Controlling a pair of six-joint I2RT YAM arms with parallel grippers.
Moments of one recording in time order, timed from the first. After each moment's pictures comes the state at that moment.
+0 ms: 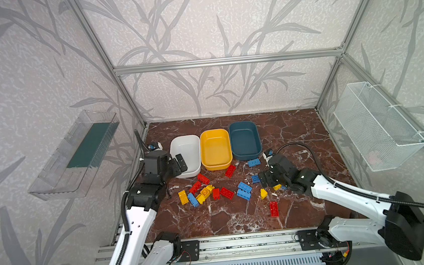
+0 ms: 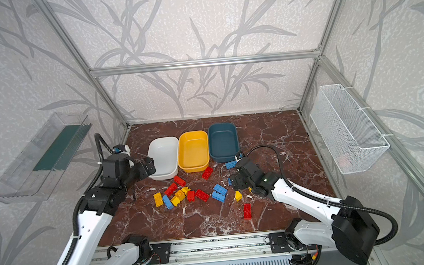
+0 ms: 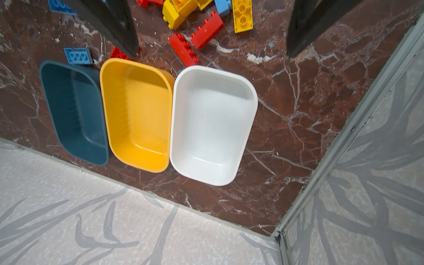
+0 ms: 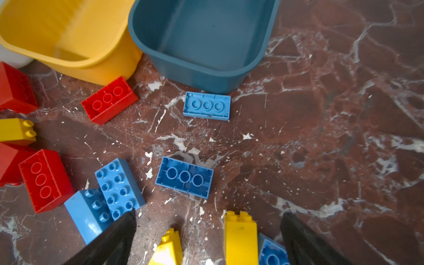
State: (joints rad) left arm -0.16 0.82 0.92 -0.74 -0.19 -0.42; right arm 0.74 1.22 0.72 -0.40 0.26 0.37
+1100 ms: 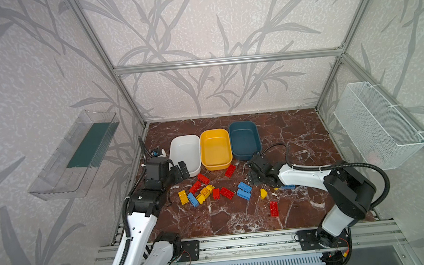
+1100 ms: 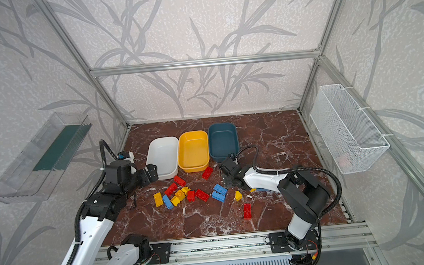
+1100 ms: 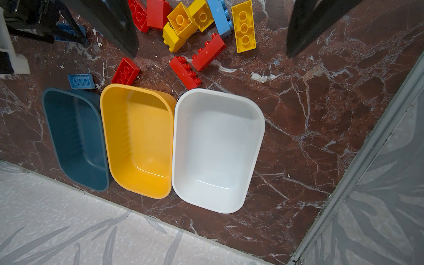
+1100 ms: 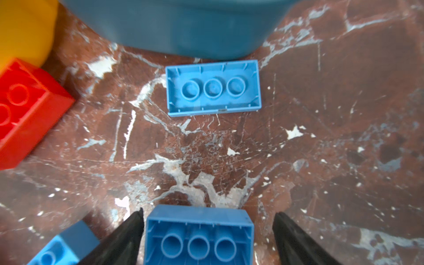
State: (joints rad) left arm -0.17 0.79 0.86 -0.76 -0.13 -0.42; right arm 0.76 1.68 0.89 -0.34 0.29 0.57
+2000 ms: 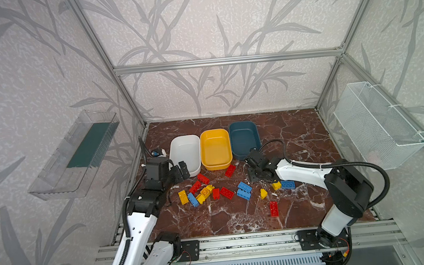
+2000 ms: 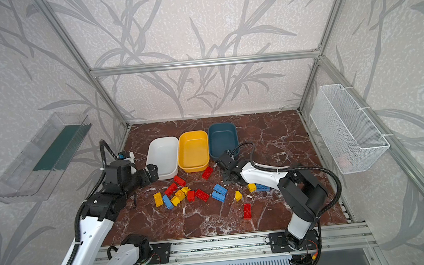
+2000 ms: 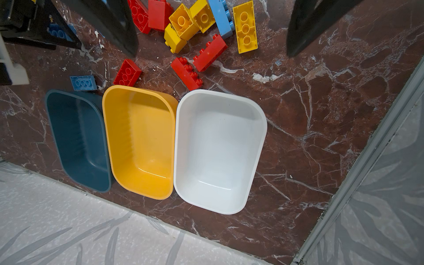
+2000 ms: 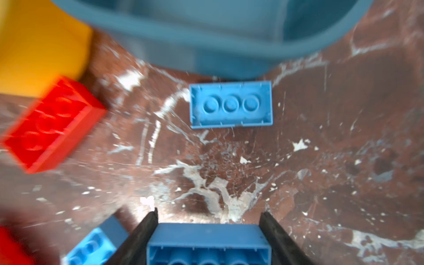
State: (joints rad) left arm -0.17 0.79 0.86 -0.76 -0.12 -0.42; right arm 0.77 1.66 1.01 -0.47 0.25 0.53
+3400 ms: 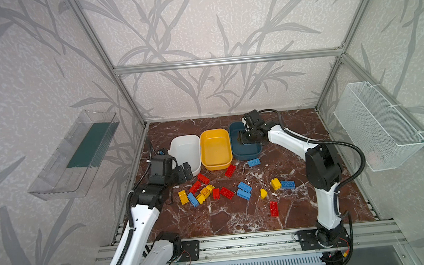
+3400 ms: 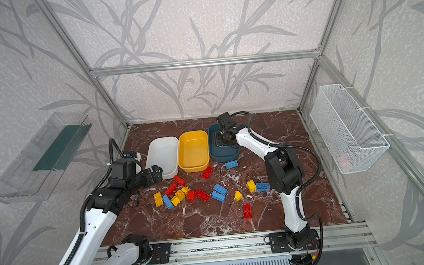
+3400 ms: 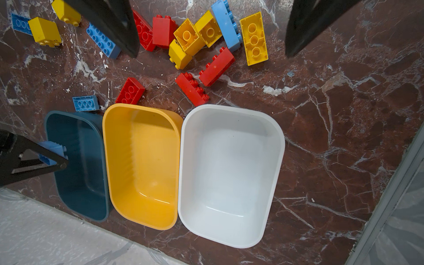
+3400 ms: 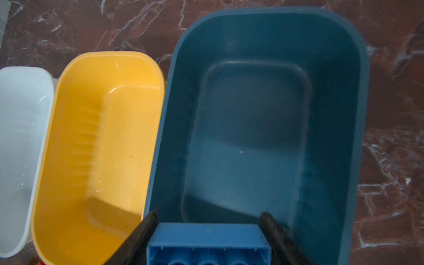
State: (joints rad) left arm -0.18 0.87 0.86 -0.78 -0.05 -0.42; right arm 0.50 2.05 1.70 -0.58 -0.06 0.40
